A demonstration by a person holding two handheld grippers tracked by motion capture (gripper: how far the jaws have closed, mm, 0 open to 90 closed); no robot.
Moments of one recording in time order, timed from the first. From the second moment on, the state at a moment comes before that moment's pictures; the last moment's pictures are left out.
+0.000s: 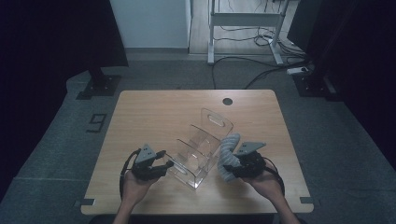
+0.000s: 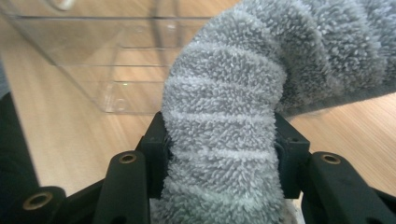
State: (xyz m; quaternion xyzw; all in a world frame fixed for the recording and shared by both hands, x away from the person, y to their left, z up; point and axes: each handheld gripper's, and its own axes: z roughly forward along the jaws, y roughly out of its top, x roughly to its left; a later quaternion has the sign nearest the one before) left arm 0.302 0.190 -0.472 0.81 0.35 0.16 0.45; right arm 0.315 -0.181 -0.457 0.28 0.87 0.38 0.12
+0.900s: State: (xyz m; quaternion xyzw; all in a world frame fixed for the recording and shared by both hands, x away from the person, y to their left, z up) left arm 0.291 0.198 -0.472 0.80 0.38 0.17 0.44; right arm 0.367 -0.219 -0.481 0.39 0.83 0.37 0.13
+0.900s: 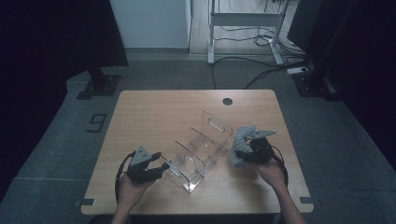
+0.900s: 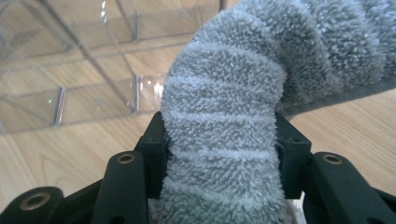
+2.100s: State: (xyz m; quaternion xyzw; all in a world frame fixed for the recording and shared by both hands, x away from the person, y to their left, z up) left arm 0.293 0.199 -0.472 0.80 0.37 0.16 0.44; right arm 0.407 -0.185 -0.510 0.38 0.87 0.30 0.10
